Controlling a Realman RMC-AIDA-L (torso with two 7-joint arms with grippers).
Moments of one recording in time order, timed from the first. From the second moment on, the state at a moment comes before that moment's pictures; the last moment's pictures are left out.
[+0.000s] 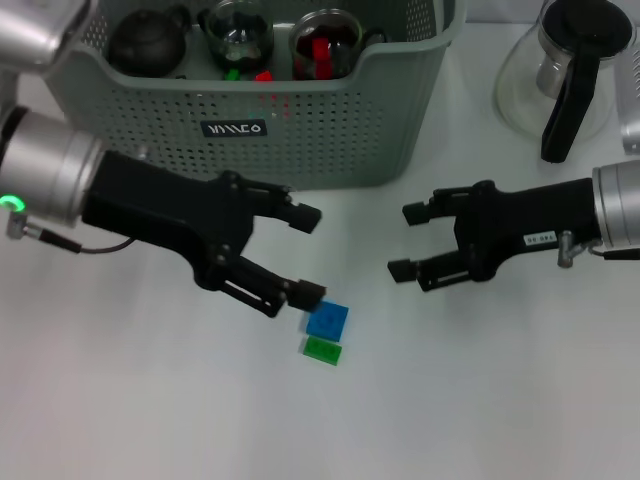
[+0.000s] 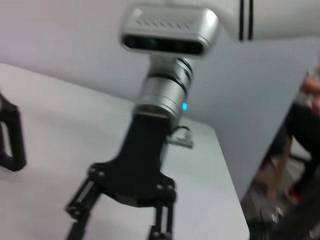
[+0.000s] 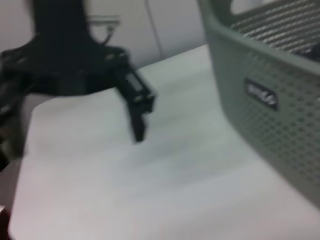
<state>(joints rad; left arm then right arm) -0.60 -2.10 0.75 0.95 2.17 1.95 -1.61 0.69 2.08 -0.94 -0.61 -2.10 -1.48 1.49</state>
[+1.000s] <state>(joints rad) -0.52 -2.10 0.61 0.77 2.17 1.76 -1.31 0.82 2.10 -1.15 -0.59 -2.15 -1.45 1.51</state>
